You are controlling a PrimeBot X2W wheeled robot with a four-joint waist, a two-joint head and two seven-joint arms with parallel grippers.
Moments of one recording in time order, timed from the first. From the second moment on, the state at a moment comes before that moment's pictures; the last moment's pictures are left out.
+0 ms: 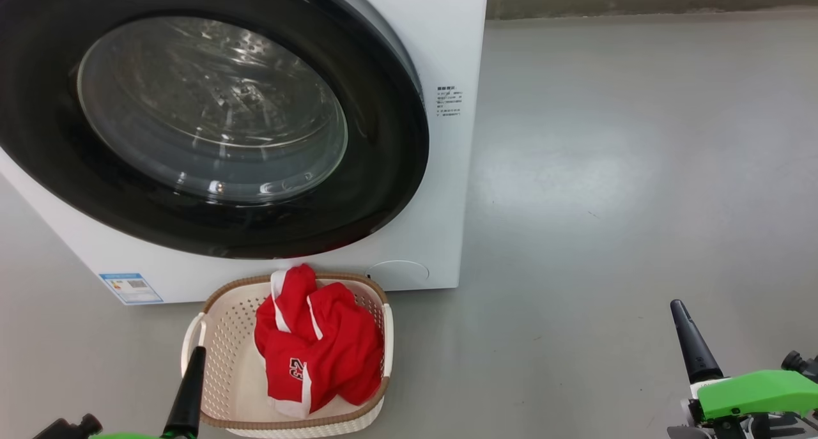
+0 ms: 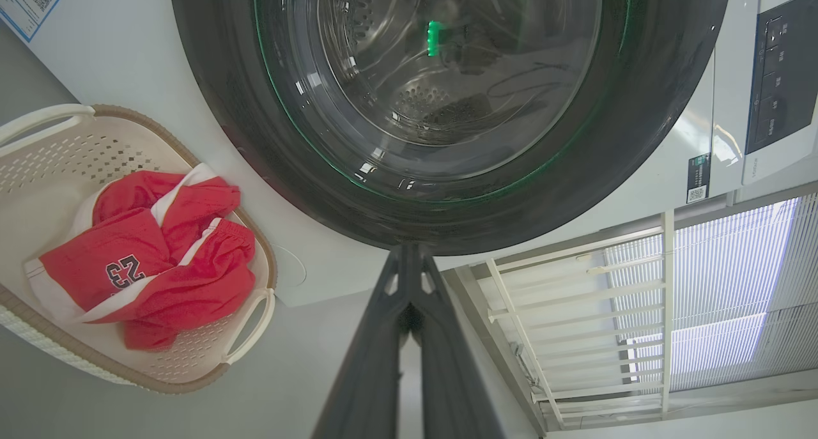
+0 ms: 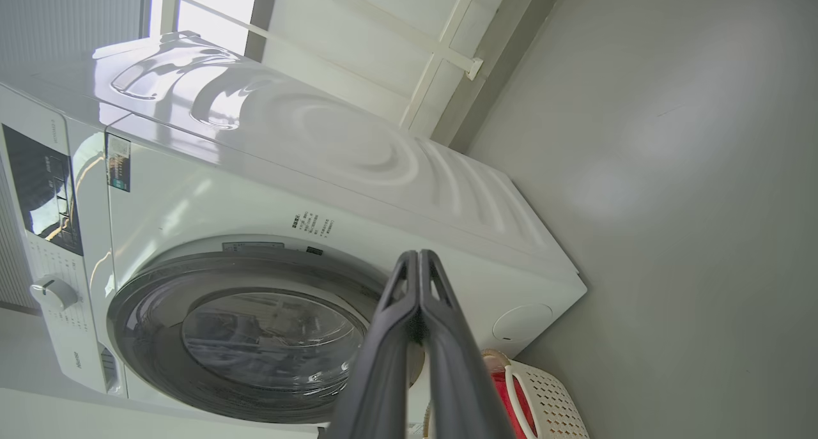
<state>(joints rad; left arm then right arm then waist) -0.03 0.06 0.05 0.26 -1.26 -0.12 0.00 -0.01 -0.05 -0.08 0.28 1.30 0.13 -0.02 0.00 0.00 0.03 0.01</state>
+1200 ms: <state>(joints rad) -0.07 0.05 0.07 0.27 -1.60 -0.12 0.10 -0.07 -0.06 -0.09 0.28 1.63 0.13 0.07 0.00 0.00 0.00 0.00</state>
